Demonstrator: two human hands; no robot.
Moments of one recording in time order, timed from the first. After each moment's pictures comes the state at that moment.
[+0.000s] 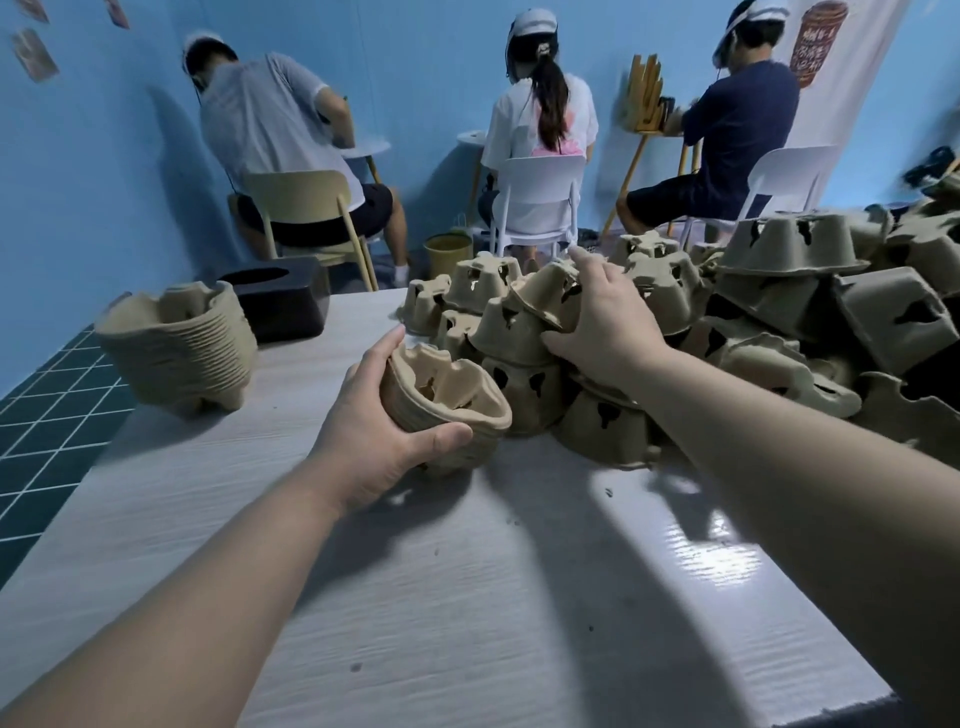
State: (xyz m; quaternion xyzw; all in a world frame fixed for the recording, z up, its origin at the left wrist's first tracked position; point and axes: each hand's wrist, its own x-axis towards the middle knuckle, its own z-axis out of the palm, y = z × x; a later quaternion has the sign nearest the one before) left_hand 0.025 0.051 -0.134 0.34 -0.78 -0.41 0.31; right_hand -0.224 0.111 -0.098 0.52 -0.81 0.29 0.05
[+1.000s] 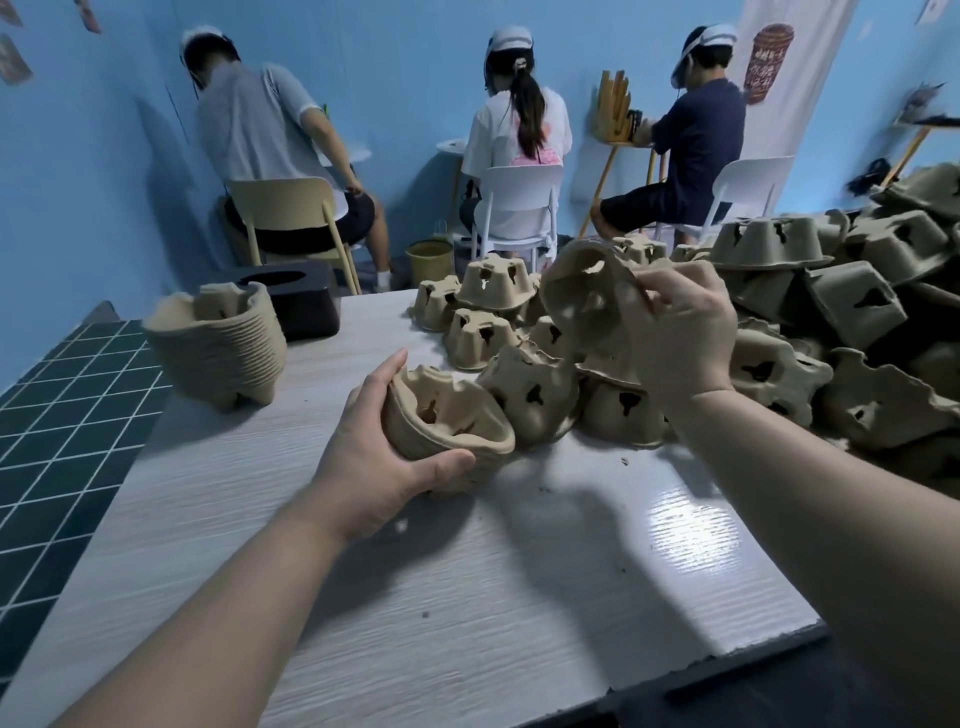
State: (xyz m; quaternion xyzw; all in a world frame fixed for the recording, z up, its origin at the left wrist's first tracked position) left_hand 0.081 0.064 -0.141 0.31 -0.78 -0.44 0.31; right_hand -0.176 0.168 -0.091 0.37 -0.73 0.52 0.24
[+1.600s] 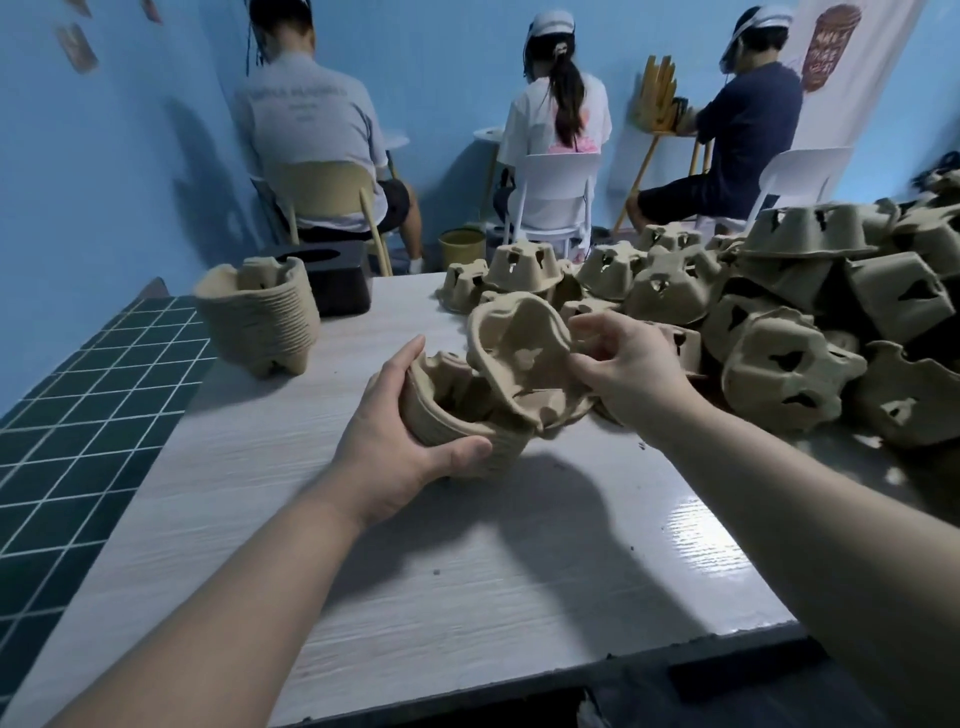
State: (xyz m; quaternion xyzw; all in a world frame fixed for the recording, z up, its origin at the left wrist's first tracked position) left_hand 0.090 0.082 -0.143 0.33 -0.78 -0.44 0.32; right_hand -0.131 0.168 -0.112 0.44 -0.72 0.52 -0.12
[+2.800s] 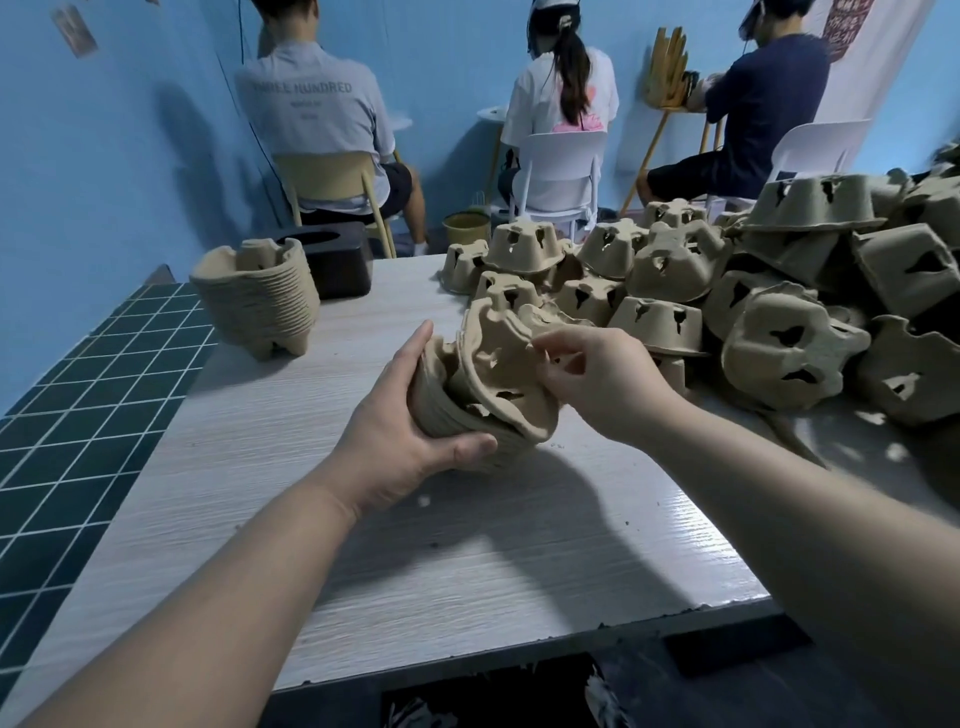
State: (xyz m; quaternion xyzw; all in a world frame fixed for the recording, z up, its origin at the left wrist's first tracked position) left_hand 0.093 0.096 -0.139 0.30 -0.79 -0.45 0.27; right_hand -0.110 0.183 -0.117 0.53 -0.74 0.39 -0.10
